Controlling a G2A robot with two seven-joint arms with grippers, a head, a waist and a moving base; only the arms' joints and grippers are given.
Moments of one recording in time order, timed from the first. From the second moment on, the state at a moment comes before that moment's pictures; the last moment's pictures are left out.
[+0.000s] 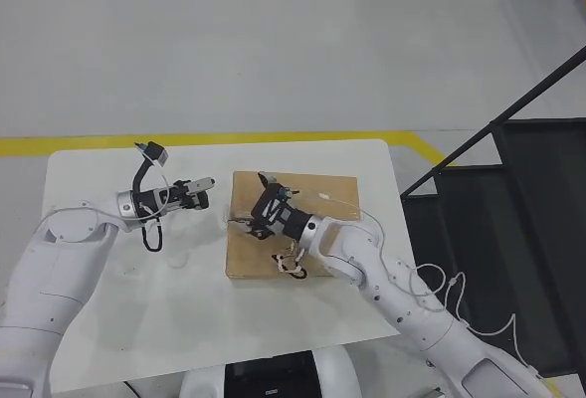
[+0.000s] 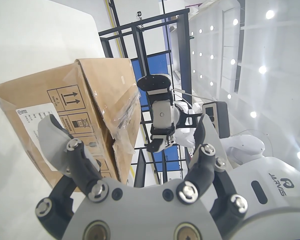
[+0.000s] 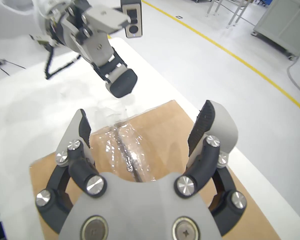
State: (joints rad) left arm 0.90 -1.03 -1.08 -1.15 -0.44 -0.43 -1.10; right arm -1.15 -1.24 0.93 -1.60 -1.21 -0.39 0.06
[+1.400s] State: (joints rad) left arm 0.62 -1.20 -0.72 -0.96 -0.64 -0.40 -1.37; right arm -1.19 -1.07 1.16 -1.48 0.23 -0.58 1.00
